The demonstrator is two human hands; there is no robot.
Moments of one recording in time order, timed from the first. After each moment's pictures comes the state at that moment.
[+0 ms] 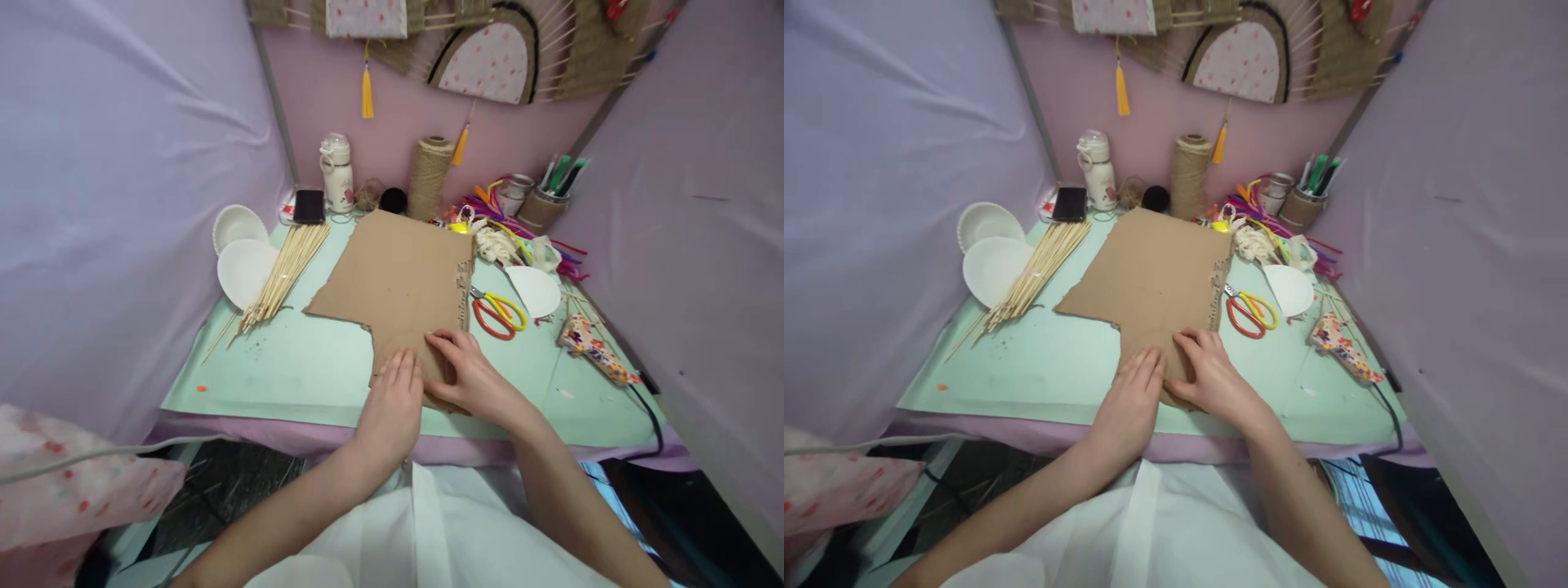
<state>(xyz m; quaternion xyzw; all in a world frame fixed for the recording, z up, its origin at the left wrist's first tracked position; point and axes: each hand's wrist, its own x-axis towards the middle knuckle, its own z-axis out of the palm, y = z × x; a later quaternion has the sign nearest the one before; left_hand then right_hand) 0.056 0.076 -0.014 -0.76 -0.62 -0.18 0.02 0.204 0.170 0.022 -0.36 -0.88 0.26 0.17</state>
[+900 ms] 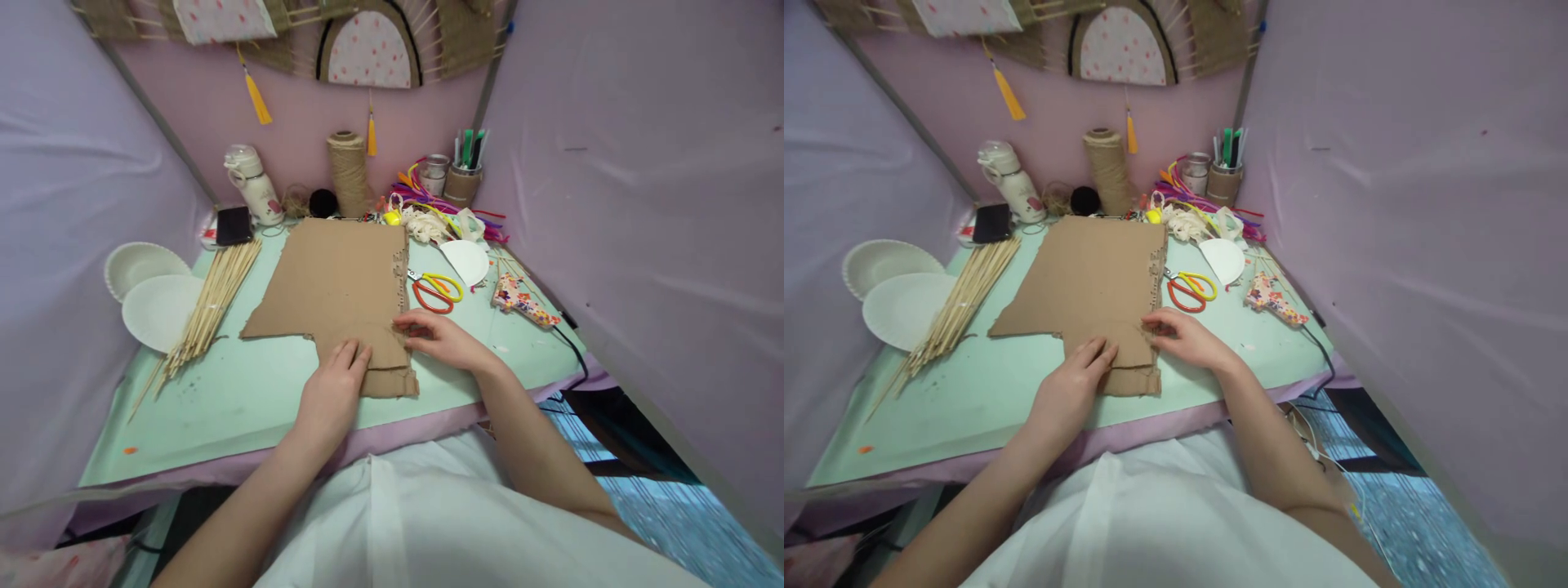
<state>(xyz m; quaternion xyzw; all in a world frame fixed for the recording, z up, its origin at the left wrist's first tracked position) 0.042 0.098 0.018 -0.77 -0.62 -0.10 -0.03 0.252 0.209 0.005 -0.31 -0.78 0.46 0.28</state>
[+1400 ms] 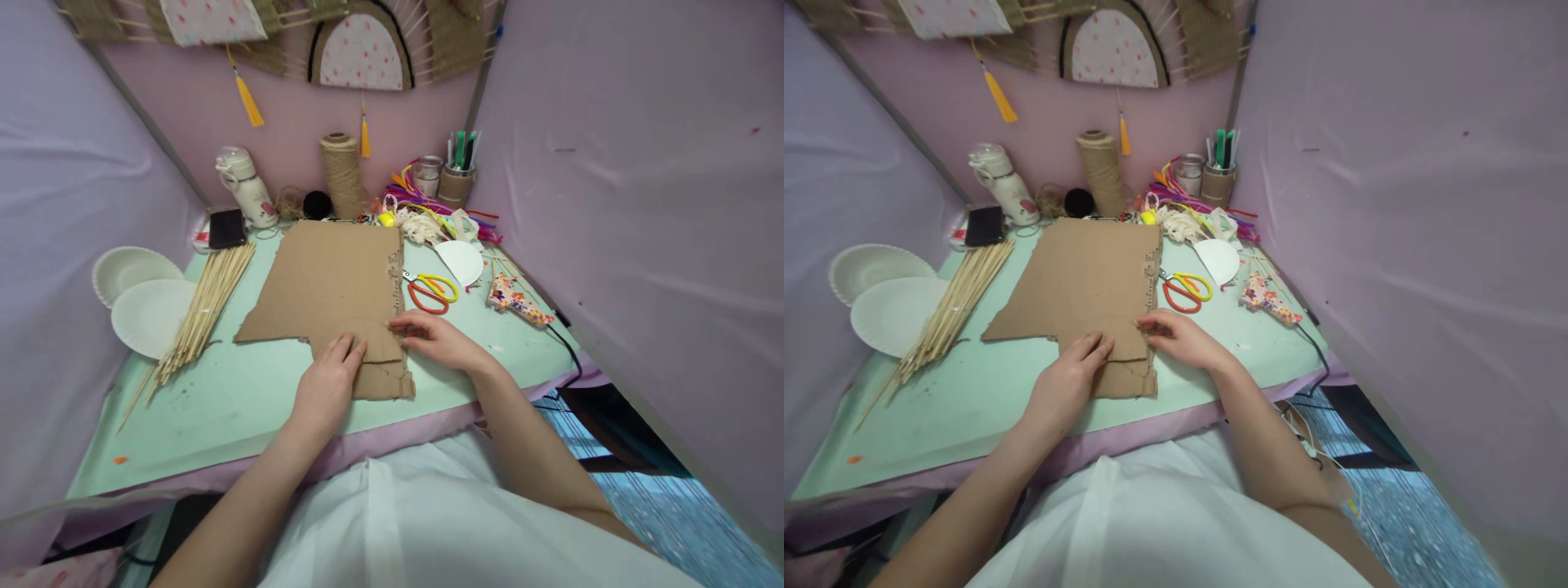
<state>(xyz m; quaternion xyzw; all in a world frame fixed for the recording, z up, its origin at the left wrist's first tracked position) 0.039 0.115 0.020 -0.77 -0.63 -0.04 -0.01 0.253 0.212 -0.002 -0.30 -0.77 0.47 0.30</state>
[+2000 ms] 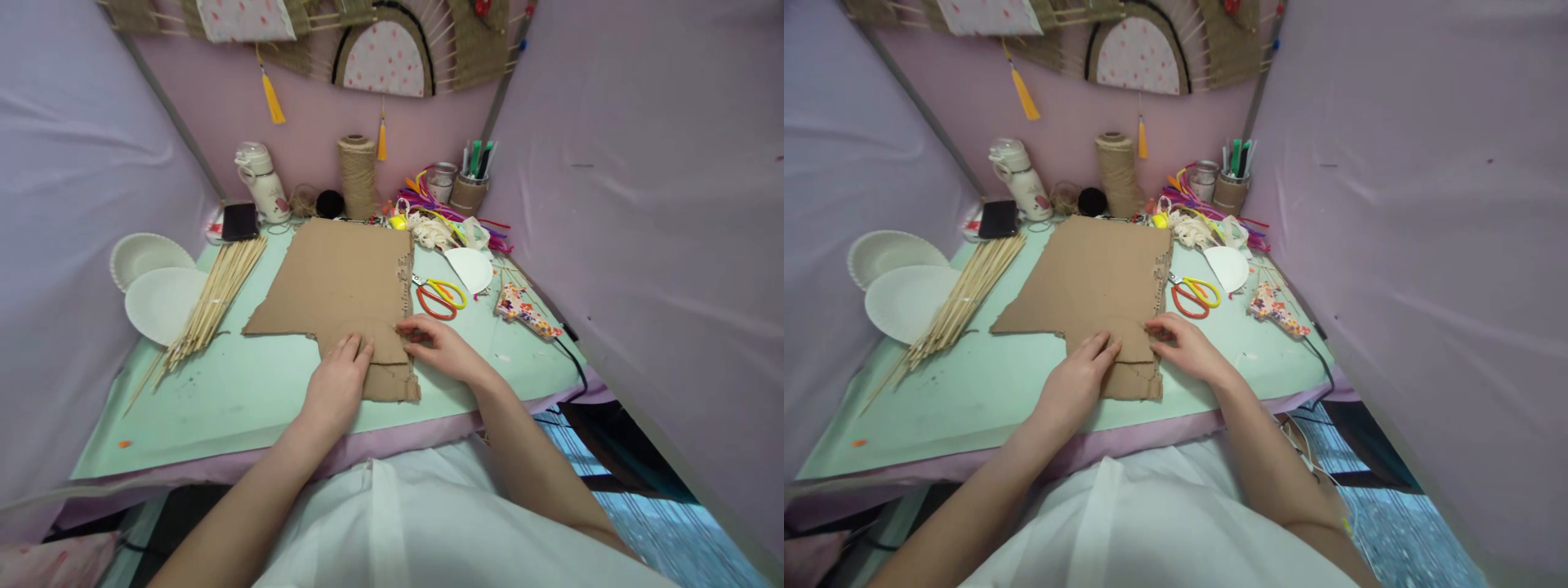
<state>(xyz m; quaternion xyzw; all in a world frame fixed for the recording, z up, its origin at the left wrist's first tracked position) 0.046 0.113 0.026 -0.77 -0.64 -0.03 -0.02 0.245 0.206 -0.002 -0.33 -0.78 0.42 0.32</state>
